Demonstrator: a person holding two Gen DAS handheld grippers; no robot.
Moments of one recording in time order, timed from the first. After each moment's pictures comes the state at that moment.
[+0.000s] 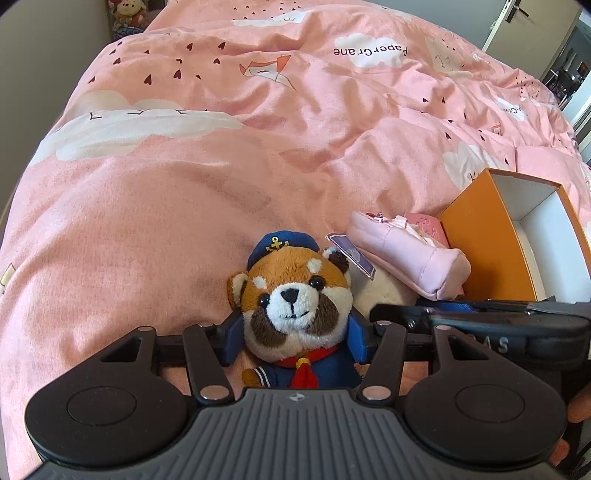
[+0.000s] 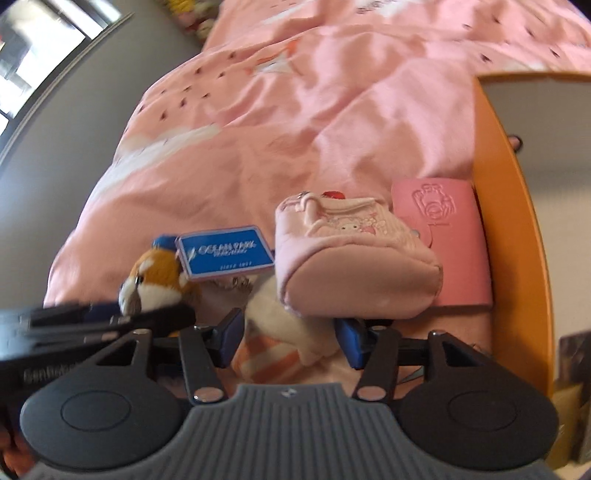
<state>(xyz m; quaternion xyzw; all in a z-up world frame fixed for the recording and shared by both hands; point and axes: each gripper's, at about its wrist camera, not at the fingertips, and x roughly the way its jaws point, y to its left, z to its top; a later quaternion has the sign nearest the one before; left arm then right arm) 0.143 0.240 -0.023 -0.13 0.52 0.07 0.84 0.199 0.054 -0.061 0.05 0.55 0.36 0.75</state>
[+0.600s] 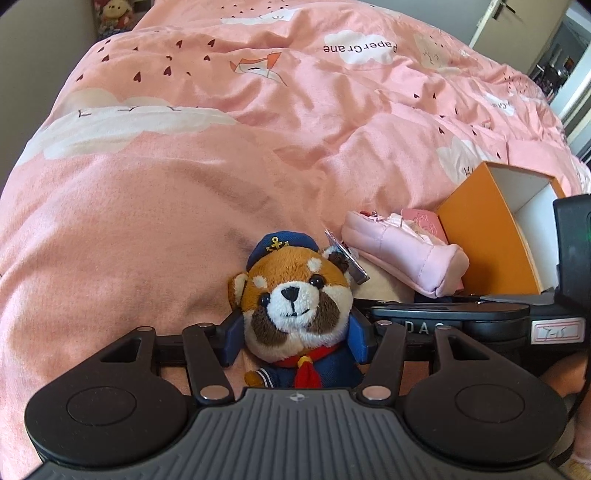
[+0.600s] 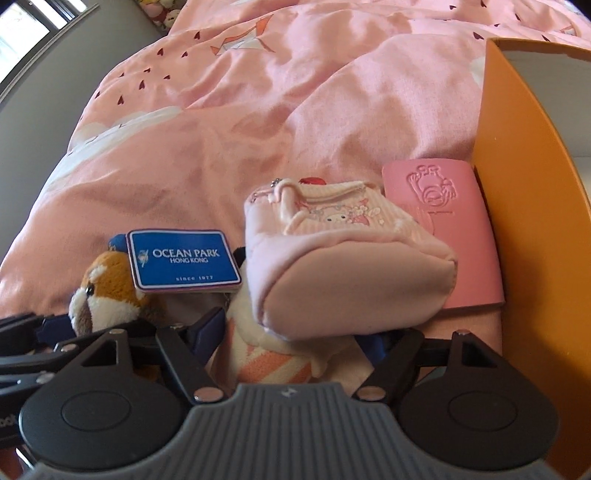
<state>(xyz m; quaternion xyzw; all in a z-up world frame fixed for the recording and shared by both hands) 0.144 0.247 -0.032 -0.11 0.52 0.05 0.85 0.202 0.075 -0.088 0.00 0.57 0.32 0.76</state>
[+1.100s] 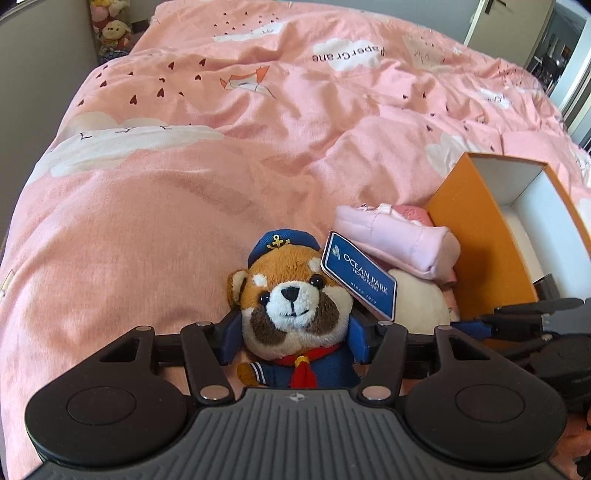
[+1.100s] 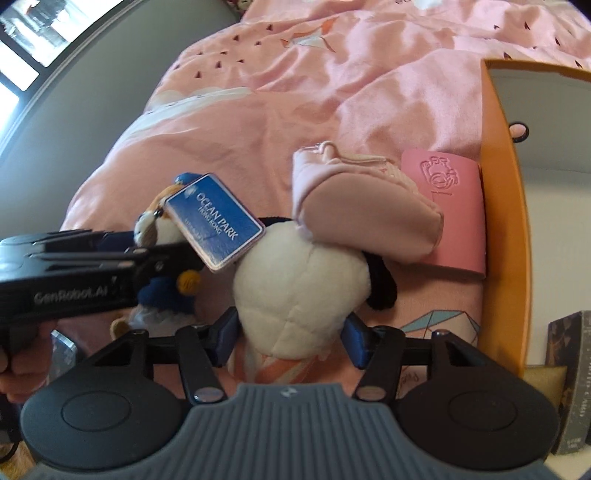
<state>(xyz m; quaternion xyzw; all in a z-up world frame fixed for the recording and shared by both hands) 0.130 0.222 -0.017 -0.09 0.50 0.06 0.86 0.172 0.019 -0.054 -0.02 0.55 0.43 0.72</state>
